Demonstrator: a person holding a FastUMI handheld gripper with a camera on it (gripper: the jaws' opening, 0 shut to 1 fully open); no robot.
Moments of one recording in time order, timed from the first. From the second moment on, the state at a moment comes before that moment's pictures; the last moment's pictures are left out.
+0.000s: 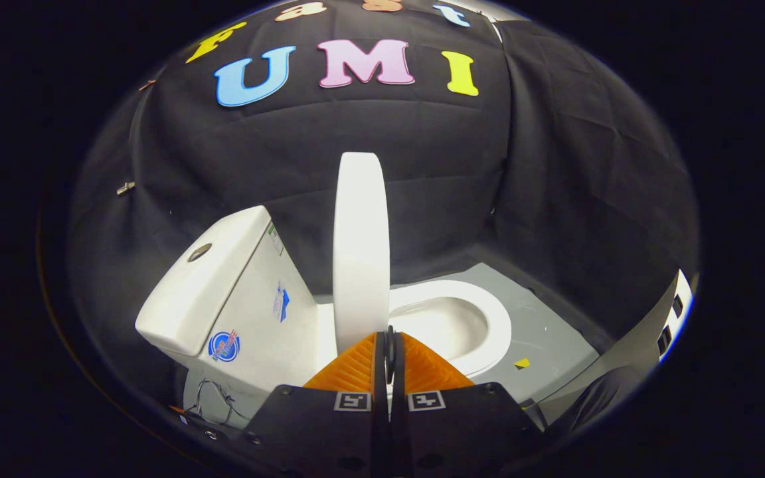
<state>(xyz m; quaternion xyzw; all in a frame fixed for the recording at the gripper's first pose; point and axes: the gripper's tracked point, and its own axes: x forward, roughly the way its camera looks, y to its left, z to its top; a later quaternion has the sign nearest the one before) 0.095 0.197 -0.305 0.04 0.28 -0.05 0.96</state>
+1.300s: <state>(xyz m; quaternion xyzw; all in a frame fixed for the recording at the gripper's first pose) 0.086 0.325 -0.312 -0.04 0.25 0.05 0.97</state>
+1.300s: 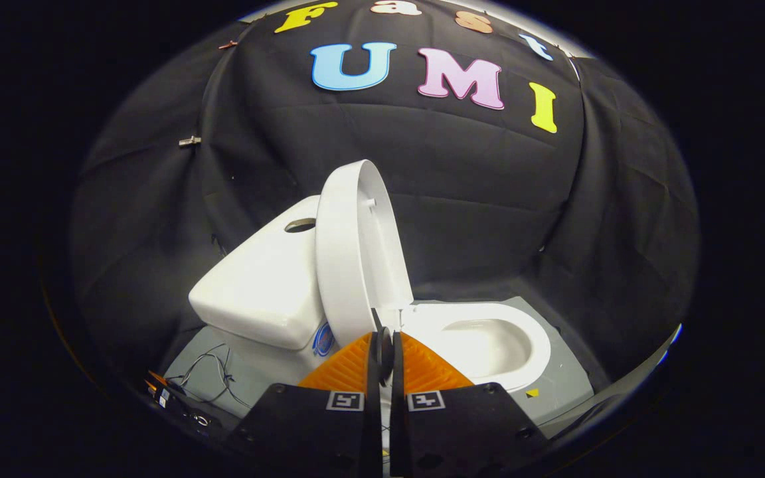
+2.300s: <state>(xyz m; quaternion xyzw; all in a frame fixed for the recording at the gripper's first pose) 0.073 0.311 -0.232 -0.04 0.16 0.13 0.98</state>
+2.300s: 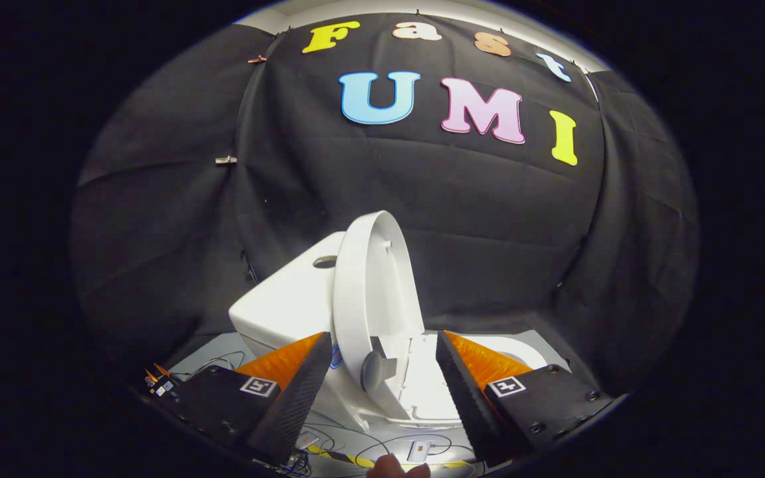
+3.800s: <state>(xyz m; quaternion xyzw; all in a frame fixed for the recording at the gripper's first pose) 0.021 0.027 -0.023 -0.01 -0.04 0.01 1.00</state>
